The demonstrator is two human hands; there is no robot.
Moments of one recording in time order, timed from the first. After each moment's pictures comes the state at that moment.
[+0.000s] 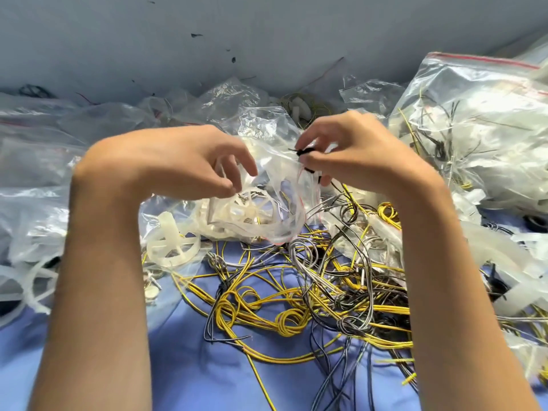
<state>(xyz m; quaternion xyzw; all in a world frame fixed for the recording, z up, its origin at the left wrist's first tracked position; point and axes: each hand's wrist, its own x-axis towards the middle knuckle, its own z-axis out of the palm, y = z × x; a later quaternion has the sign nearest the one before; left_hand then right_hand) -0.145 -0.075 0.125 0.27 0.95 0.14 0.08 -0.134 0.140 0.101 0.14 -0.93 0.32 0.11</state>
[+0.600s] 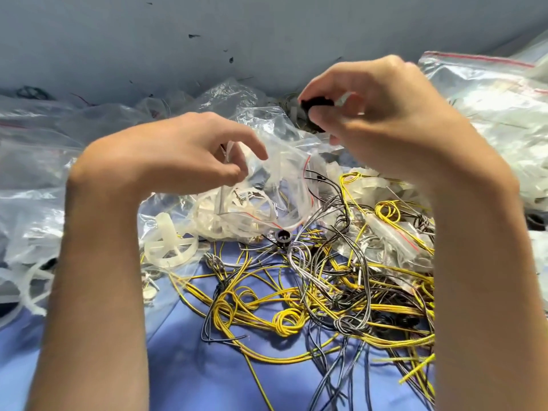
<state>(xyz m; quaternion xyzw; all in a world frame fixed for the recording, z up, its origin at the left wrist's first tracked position) -0.128 -0.065 0.133 0.24 0.95 0.18 0.03 -0.101 0.138 0.137 0.15 -0.91 0.31 0.21</state>
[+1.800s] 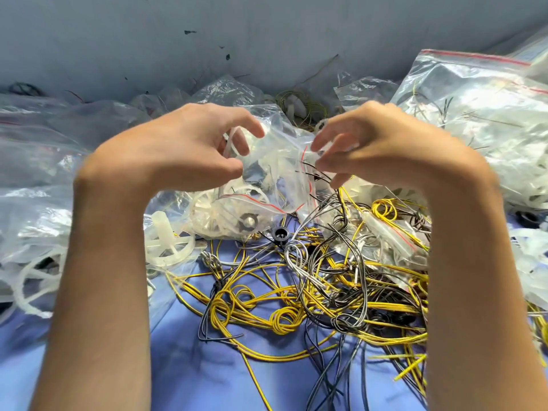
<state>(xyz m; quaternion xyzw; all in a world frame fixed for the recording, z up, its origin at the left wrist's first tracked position) -0.136 -0.060 0.124 0.24 0.95 0.20 -0.04 -0.115 0.158 0.118 0.11 -0.96 0.25 0.05</state>
